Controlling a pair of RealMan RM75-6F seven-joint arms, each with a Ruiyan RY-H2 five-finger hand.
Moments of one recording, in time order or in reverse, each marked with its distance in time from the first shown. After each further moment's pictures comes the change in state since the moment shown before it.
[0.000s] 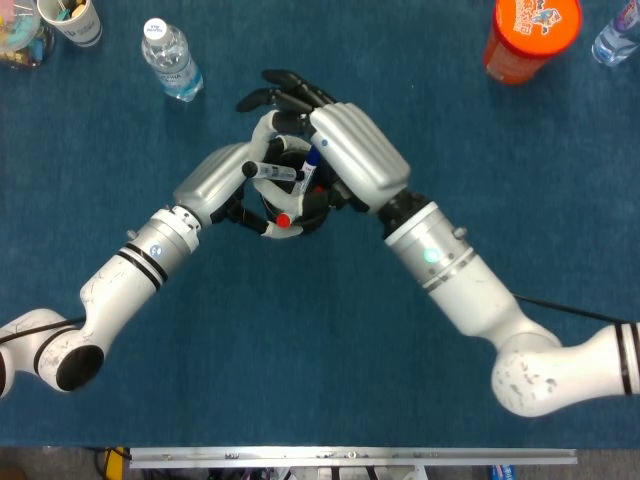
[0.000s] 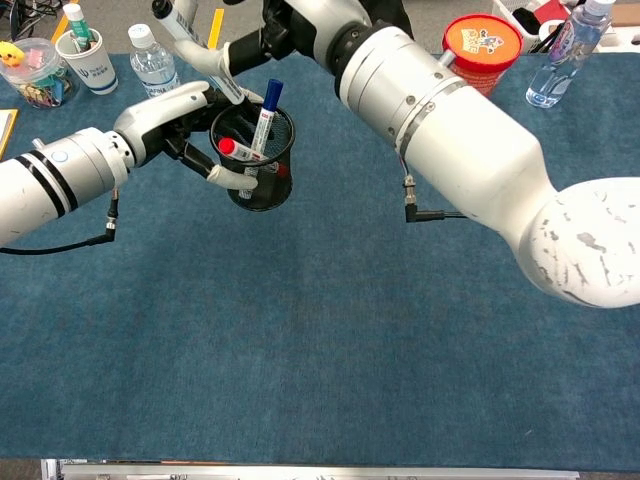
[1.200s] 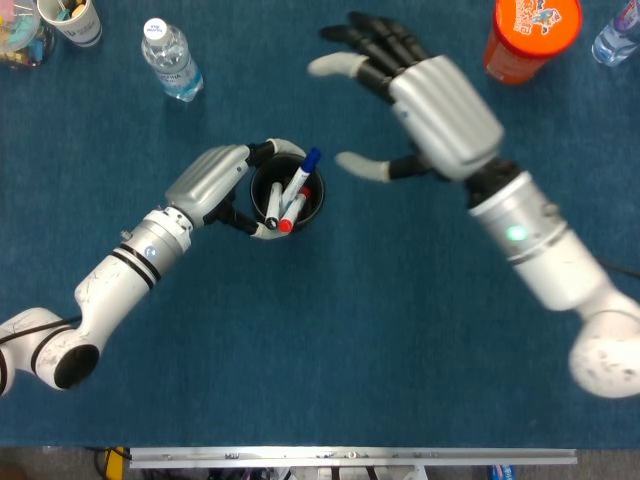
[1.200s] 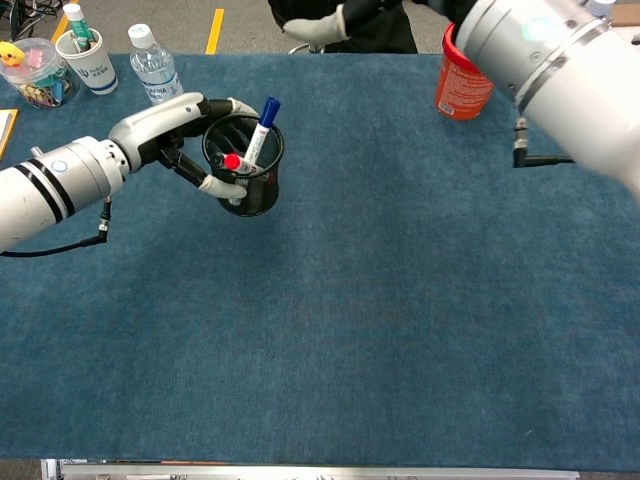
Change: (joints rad) left arm 0.011 -0.030 0.029 0.083 0.046 0.010 0.012; right arm -0.097 0.281 -0.081 -0.028 -0.197 0.035 -0.027
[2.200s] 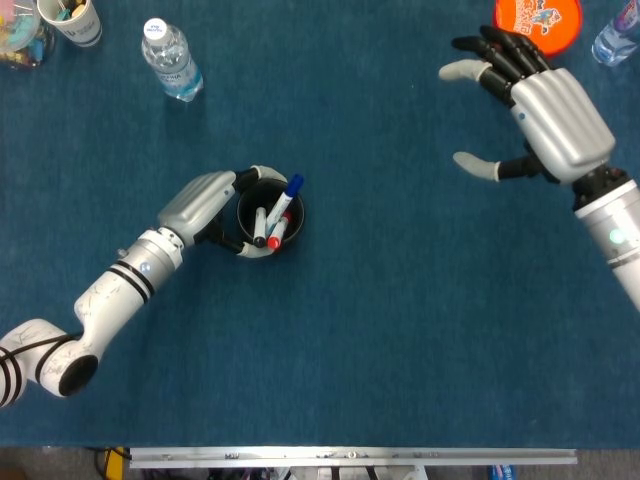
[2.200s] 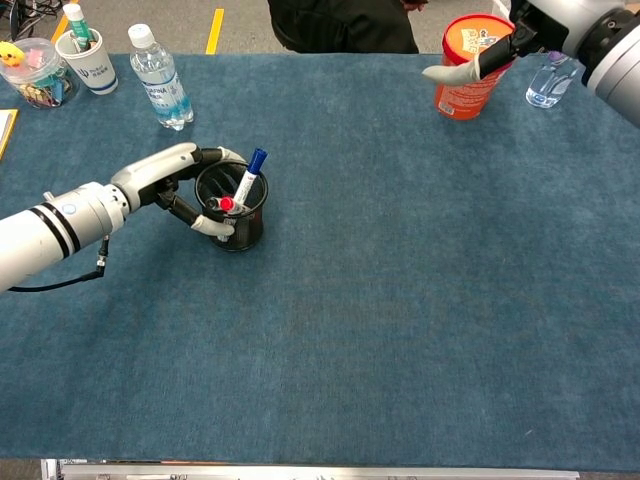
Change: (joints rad) left arm 0.039 -0.112 0.087 0.199 0.078 -0.003 -0.137; right arm -0.170 0.167 -0.129 0.057 -0.091 0.001 0.147
